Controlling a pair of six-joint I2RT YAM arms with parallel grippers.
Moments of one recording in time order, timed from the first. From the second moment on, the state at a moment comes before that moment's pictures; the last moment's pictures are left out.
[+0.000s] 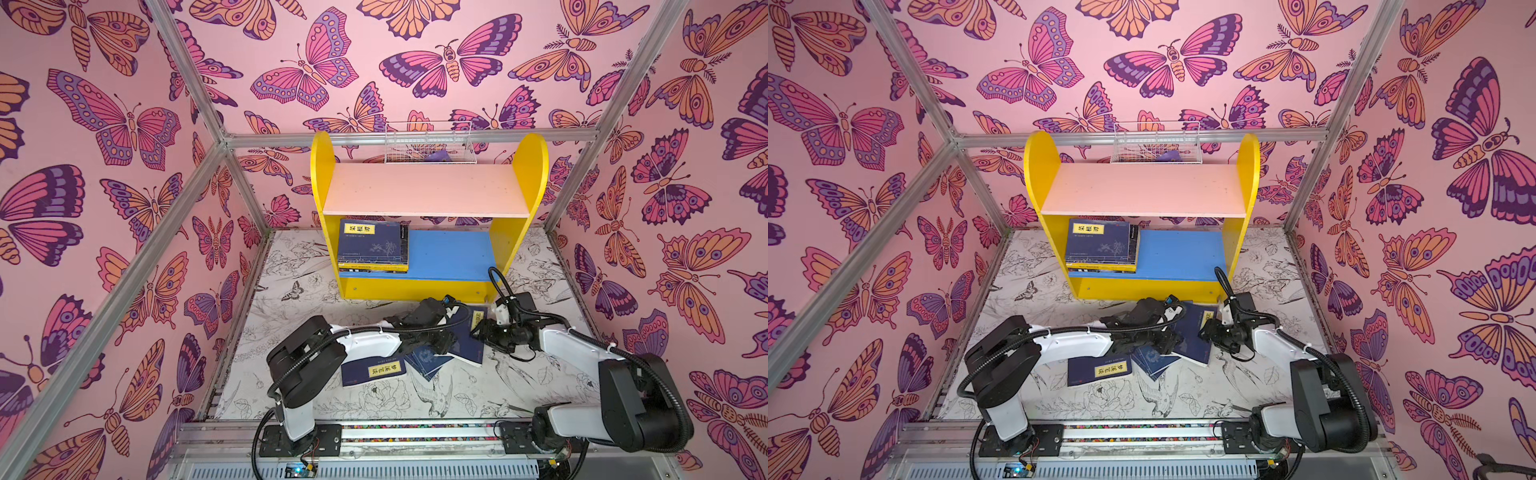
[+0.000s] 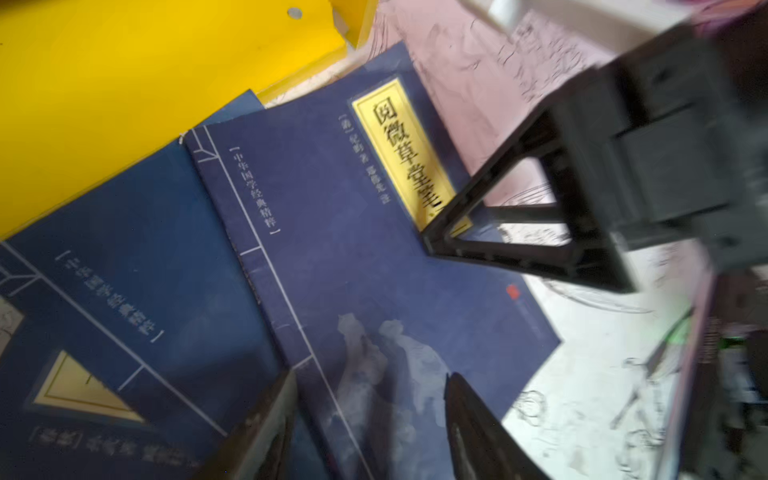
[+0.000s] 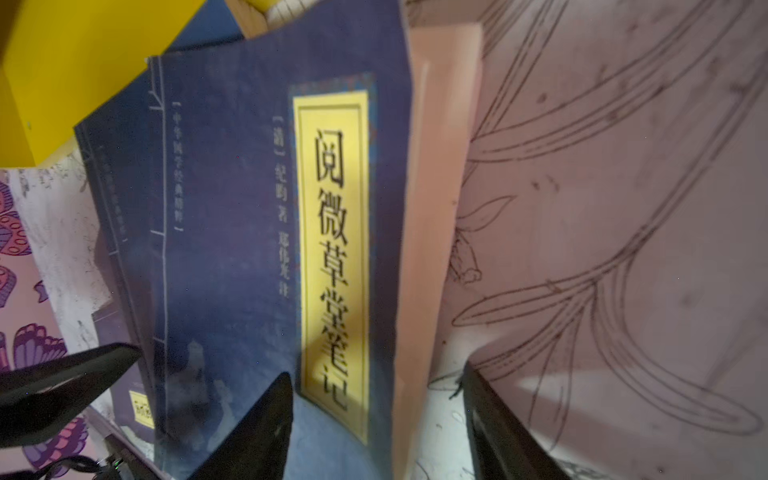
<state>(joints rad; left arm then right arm) -0.97 1.81 1.04 -0.01 0.11 -0.27 0.17 1.35 0.56 -0.33 -0.43 0.52</state>
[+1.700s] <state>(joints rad) -0.53 0.76 0.69 -0.46 0.45 -0.39 0.58 1.32 0.93 -0.33 -1.20 0.35</state>
